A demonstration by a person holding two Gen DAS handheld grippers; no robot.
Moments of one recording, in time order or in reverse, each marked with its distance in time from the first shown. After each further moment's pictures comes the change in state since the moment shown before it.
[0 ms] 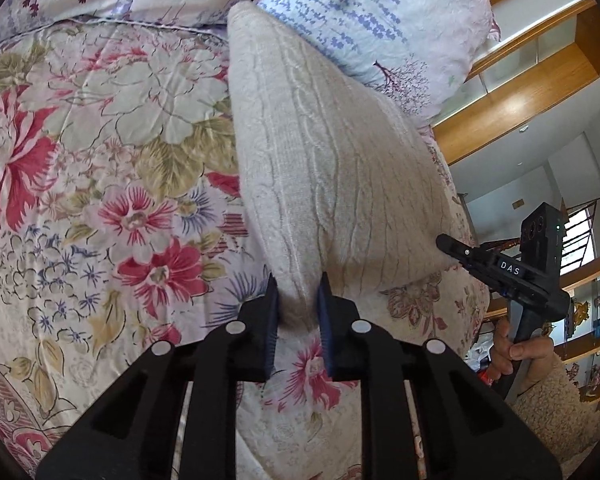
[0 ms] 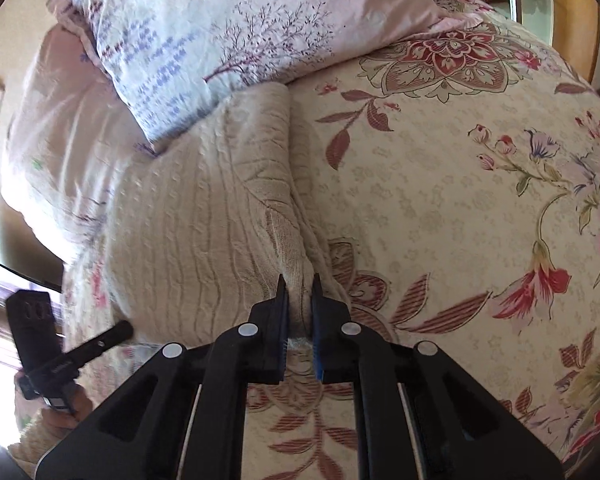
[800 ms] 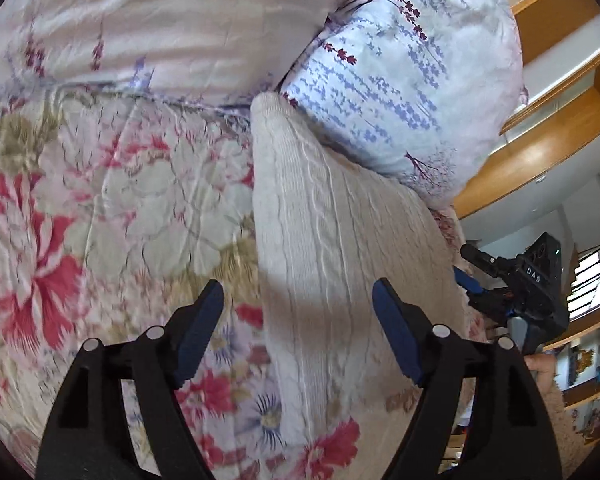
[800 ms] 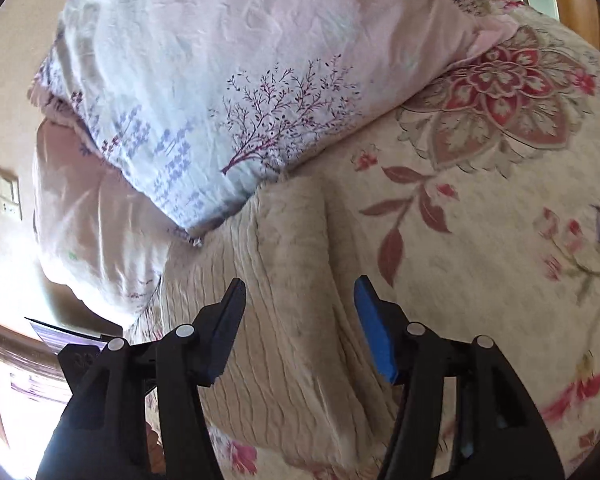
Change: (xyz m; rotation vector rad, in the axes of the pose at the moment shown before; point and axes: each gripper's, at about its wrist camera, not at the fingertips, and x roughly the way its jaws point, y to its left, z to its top) left arm -0.017 0.006 0.075 -0.073 -0.130 0.073; right arm 0.027 -0.006 0.079 0.187 -0.019 0.209
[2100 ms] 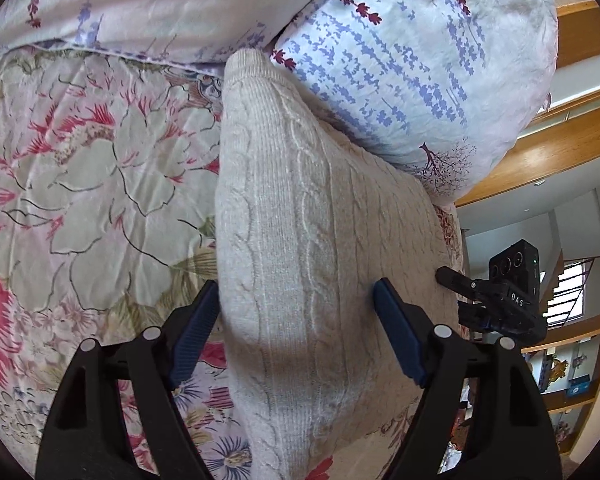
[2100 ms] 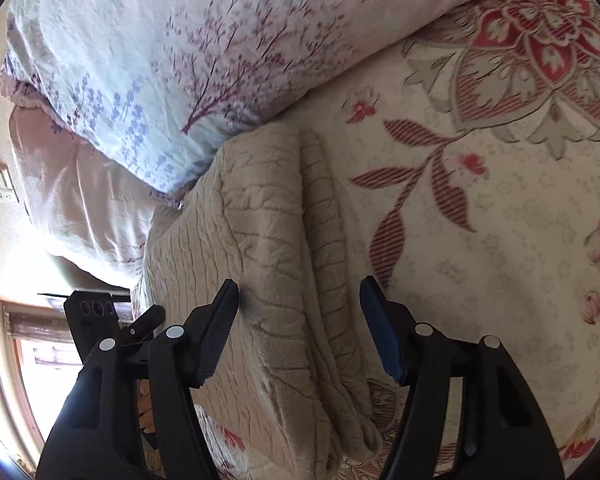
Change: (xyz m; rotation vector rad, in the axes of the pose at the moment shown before) left arm 0.049 0.012 0.022 -0.110 0.148 -0.080; right arm 0.037 -0.027 0.013 0.022 0.270 0.043
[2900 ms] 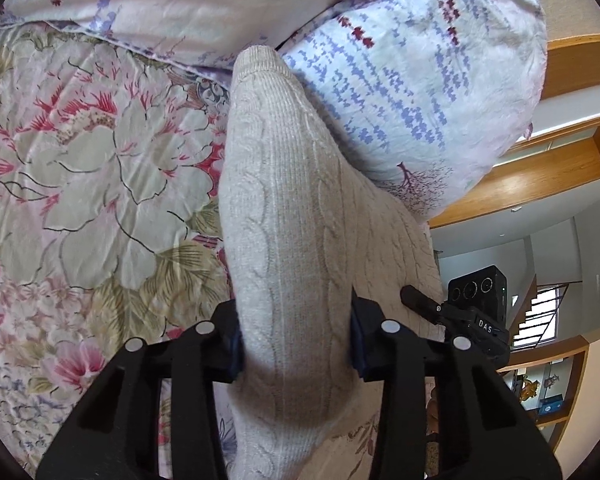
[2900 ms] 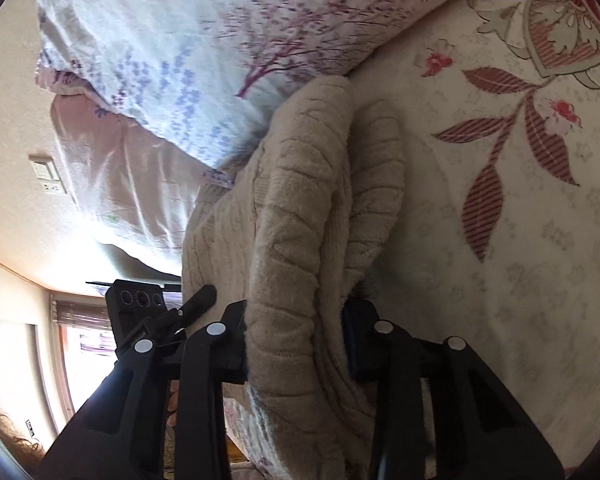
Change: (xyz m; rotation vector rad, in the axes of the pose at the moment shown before) left arm 0.000 -0.007 -0.015 -0.071 -0.058 -0.101; right arm 0.027 0.022 -0.022 0.004 0.009 0.232
